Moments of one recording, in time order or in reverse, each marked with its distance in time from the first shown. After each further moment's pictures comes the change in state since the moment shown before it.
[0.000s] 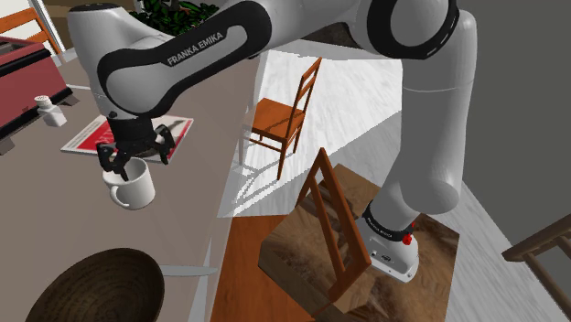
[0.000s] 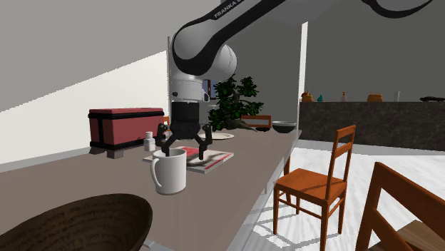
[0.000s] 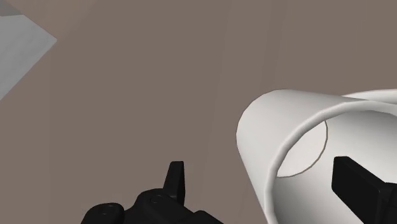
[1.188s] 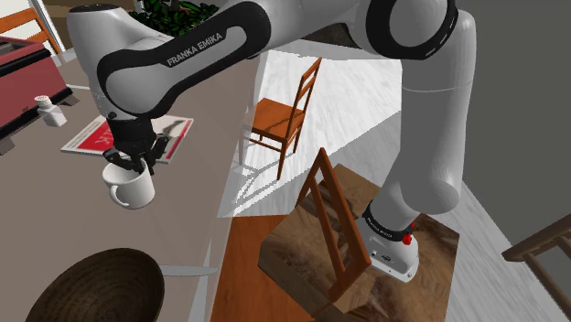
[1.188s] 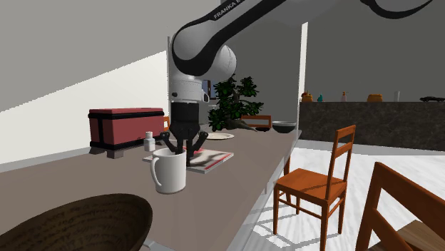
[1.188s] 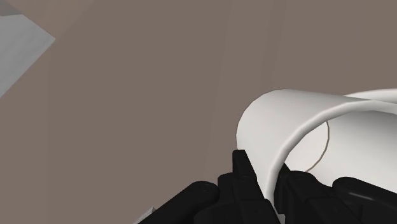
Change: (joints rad) arm 0.002 0.004 -0.001 0.003 -0.002 0.001 0.001
